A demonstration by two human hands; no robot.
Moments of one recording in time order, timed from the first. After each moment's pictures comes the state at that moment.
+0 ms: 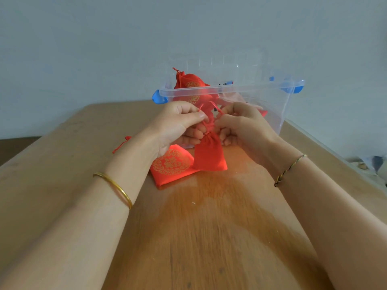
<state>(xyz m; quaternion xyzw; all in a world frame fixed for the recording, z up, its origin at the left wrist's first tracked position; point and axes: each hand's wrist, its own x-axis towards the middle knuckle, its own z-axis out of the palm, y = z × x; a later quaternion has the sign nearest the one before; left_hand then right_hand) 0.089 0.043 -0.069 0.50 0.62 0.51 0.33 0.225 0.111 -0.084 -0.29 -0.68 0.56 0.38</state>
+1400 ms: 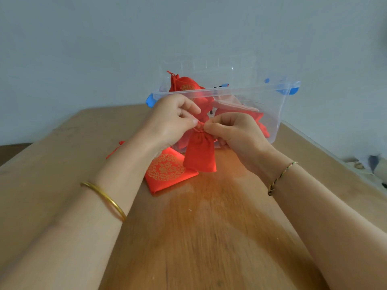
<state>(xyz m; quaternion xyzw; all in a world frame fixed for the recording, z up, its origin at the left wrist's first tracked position) 0.091 0.045 -0.063 0.57 0.66 0.47 0.13 0.219 0.106 -0.094 -0.28 -0.69 0.52 0.41</state>
